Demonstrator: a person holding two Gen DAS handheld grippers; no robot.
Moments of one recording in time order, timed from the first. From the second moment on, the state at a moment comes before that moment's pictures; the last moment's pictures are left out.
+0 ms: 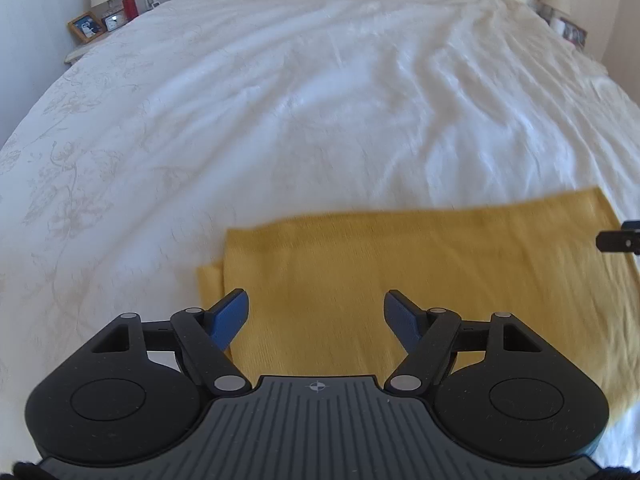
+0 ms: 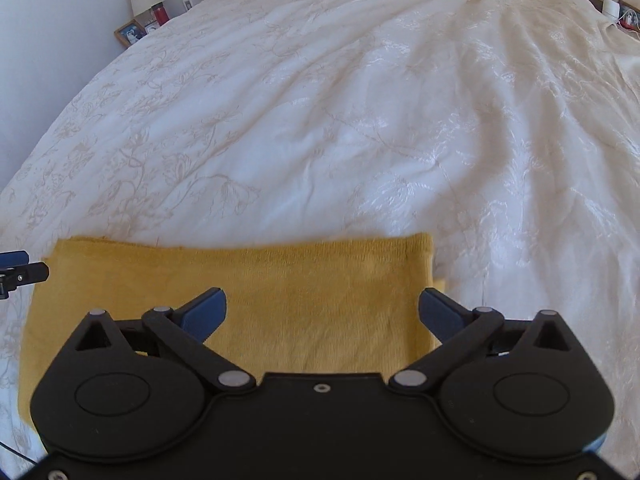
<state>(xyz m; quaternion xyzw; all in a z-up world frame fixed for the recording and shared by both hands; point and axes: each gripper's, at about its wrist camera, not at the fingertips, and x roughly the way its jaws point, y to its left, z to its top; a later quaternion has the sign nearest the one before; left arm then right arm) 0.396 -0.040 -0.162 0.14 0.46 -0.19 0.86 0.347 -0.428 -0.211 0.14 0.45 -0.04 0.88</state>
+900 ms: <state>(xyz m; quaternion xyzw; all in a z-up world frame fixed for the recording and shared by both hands) 0.348 -0.005 -0.143 0.05 0.53 -0.14 0.83 0.244 -0.485 -0.235 0.29 0.48 -0.07 0.82</state>
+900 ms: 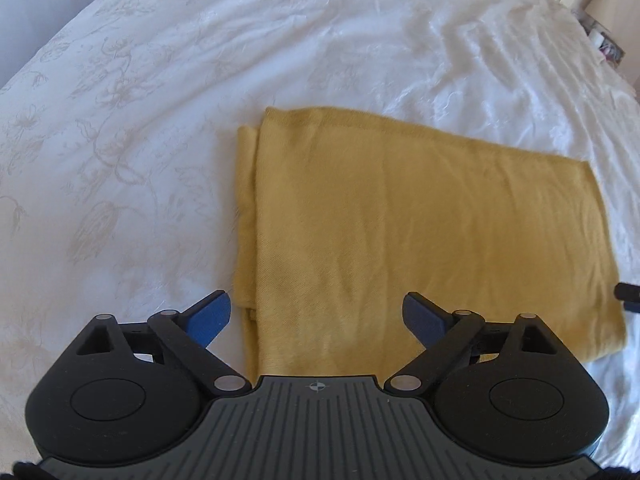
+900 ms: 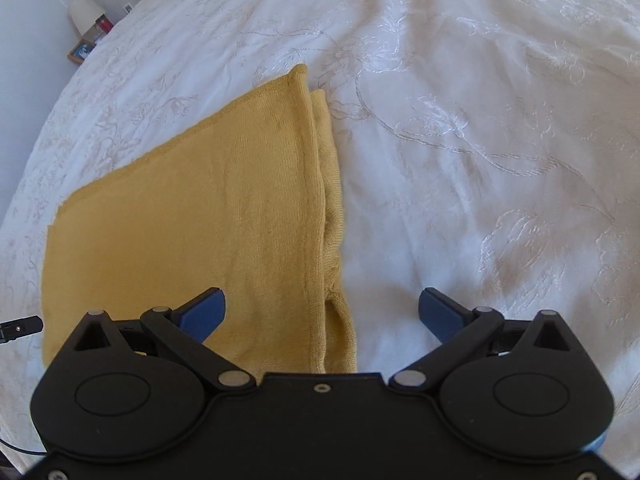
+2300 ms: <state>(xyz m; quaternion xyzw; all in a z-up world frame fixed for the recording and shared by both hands) 0.417 -0.148 -0.226 0.10 0.57 -0.16 0.80 0.308 -0.510 -0.284 0.46 0.42 0.10 0.77</state>
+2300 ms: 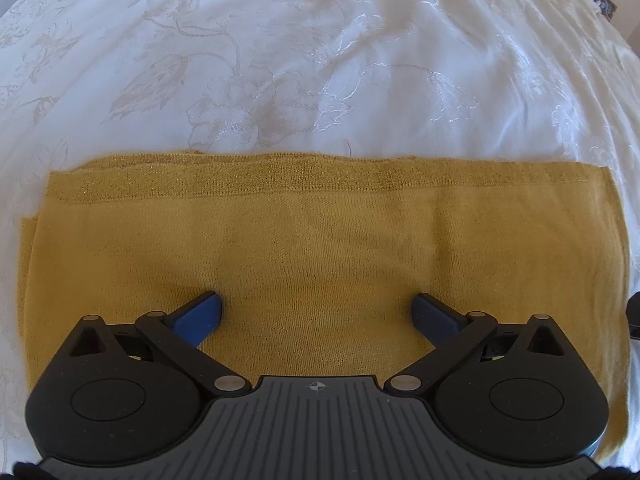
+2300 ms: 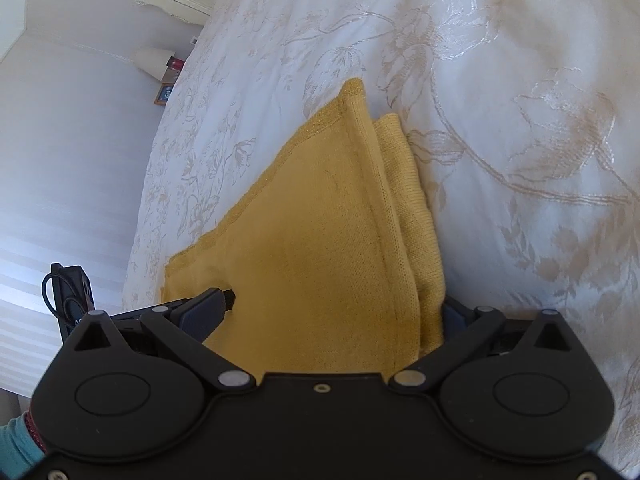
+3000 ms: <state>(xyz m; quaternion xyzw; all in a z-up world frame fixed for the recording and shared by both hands) 0.343 -0.145 -0.196 0.10 0.58 -0.17 0.79 0.300 -0.510 -0.281 0.45 0.42 0.12 0.78</state>
